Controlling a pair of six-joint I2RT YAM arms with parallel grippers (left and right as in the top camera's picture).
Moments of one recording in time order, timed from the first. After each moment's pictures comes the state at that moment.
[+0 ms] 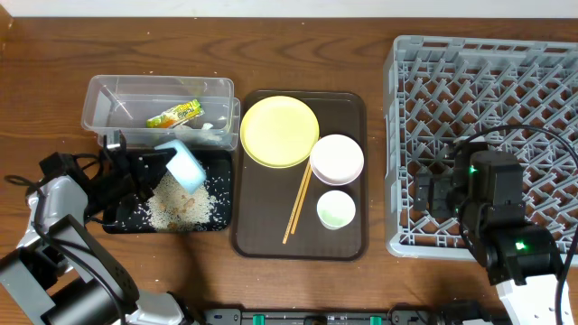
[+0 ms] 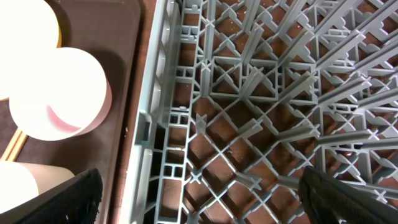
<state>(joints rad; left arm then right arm) 0.65 1.66 0.92 -0.86 1.46 -0.09 0.13 0.89 0.82 -0.78 0.04 0.10</state>
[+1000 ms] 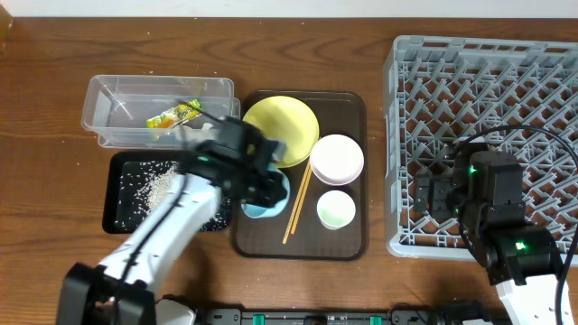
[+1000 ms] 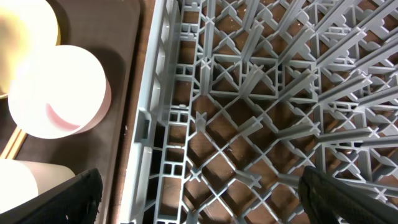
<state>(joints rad) -0.40 1.47 0.92 -0.71 0.49 -0.17 0.13 0.89 0.82 -0.79 0.04 0.10</state>
